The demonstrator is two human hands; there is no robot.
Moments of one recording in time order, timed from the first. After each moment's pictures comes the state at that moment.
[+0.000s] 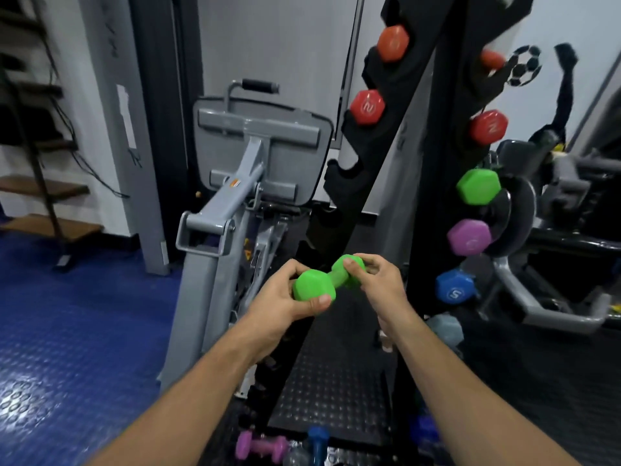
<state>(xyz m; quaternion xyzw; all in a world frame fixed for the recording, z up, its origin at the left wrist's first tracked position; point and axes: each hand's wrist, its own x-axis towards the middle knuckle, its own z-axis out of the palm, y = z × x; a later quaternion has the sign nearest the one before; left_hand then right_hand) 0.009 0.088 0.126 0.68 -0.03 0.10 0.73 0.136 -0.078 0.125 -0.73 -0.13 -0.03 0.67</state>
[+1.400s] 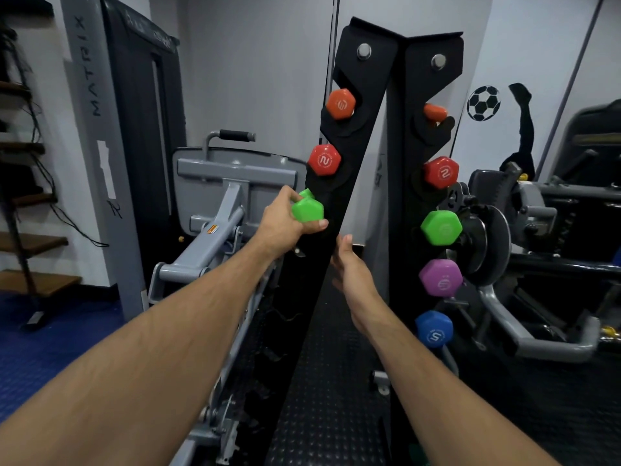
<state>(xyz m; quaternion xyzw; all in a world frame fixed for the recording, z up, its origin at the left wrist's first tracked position) 0.169 0.096 0.274 0.83 0.01 0.29 0.48 0.163 -0.064 0.209 -0.69 -0.16 0.03 0.71</state>
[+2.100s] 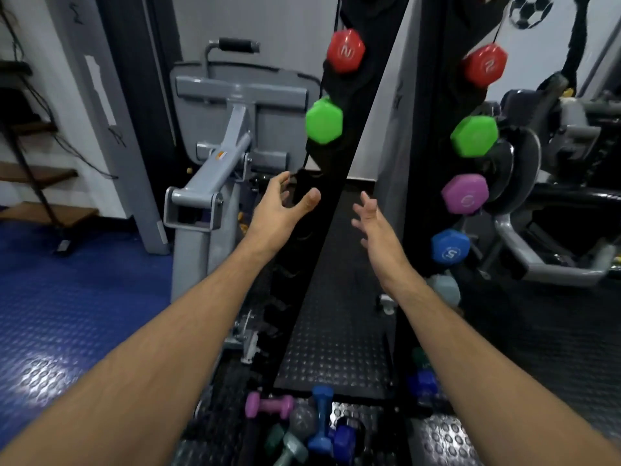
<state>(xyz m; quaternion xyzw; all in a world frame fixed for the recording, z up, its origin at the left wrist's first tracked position) 0.091 0.096 0.163 0.78 0.03 0.24 0.57 0.129 -0.096 0.142 -0.74 -0.19 0.01 0.64</state>
